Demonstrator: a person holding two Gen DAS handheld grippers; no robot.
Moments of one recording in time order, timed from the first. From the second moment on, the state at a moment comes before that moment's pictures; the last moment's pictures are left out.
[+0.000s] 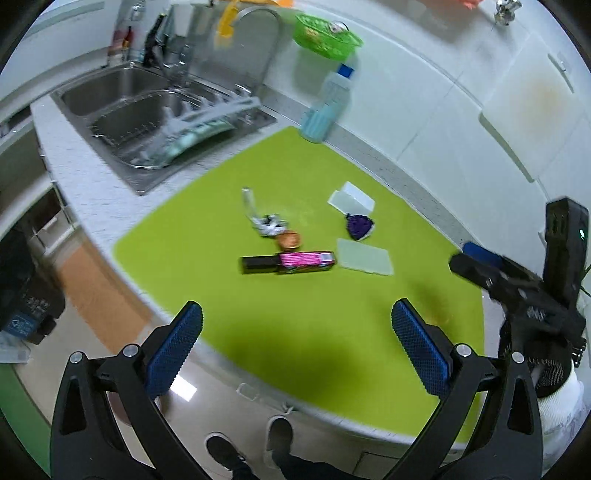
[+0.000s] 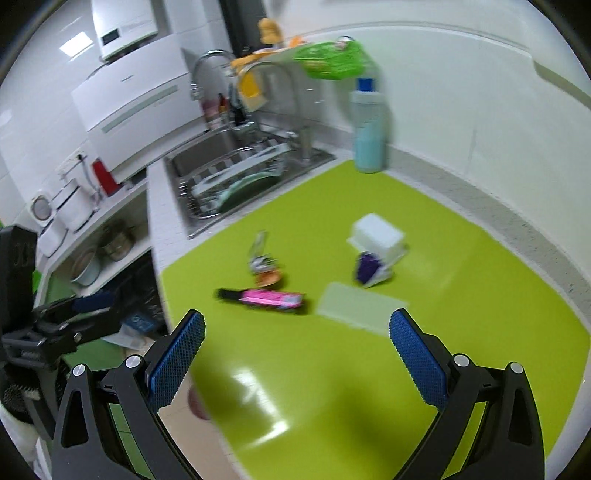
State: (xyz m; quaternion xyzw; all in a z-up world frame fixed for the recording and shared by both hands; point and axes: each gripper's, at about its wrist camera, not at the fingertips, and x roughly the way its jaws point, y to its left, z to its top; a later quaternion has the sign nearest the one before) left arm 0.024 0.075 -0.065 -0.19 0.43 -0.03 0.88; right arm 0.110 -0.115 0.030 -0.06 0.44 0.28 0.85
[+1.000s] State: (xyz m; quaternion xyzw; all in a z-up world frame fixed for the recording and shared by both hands) left arm 0.109 0.053 -0.122 -0.23 0.47 0.05 0.85; right arm 0.303 -0.065 -0.096 -0.23 0.52 0.34 0.75
